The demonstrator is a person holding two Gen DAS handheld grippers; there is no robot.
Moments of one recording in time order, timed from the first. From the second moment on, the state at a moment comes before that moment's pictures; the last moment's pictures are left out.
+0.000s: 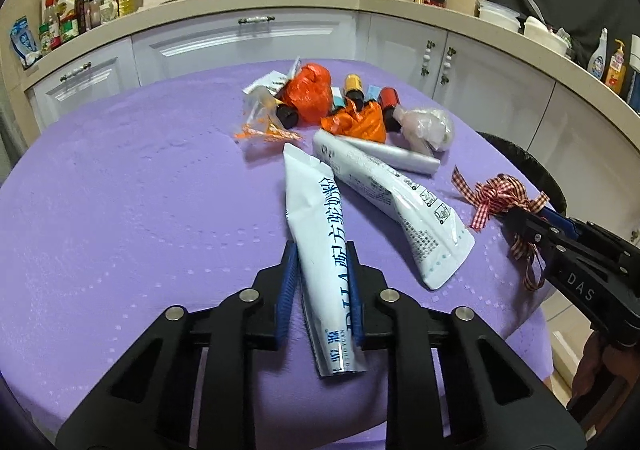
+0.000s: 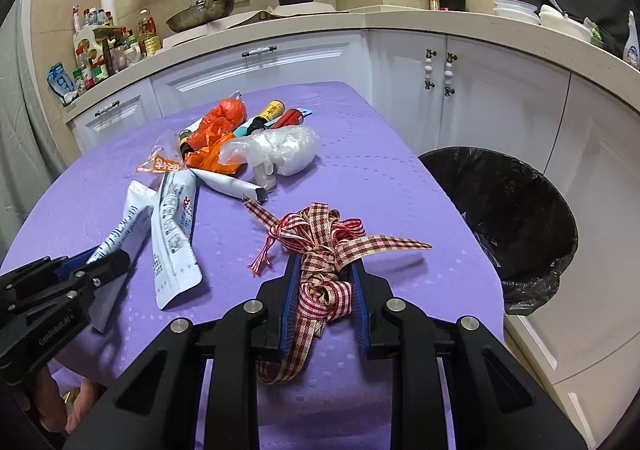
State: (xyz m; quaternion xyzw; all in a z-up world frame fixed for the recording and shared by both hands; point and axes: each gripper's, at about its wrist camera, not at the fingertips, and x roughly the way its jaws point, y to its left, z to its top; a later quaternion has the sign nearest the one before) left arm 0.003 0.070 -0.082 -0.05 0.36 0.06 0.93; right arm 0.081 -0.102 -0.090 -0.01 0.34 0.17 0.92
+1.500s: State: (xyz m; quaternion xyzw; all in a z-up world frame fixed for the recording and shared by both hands) left arm 0.156 -0.122 -0.023 0.03 0.30 -0.12 0.95; right arm 0.163 -0.264 -0.043 0.03 0.26 0.00 0.96
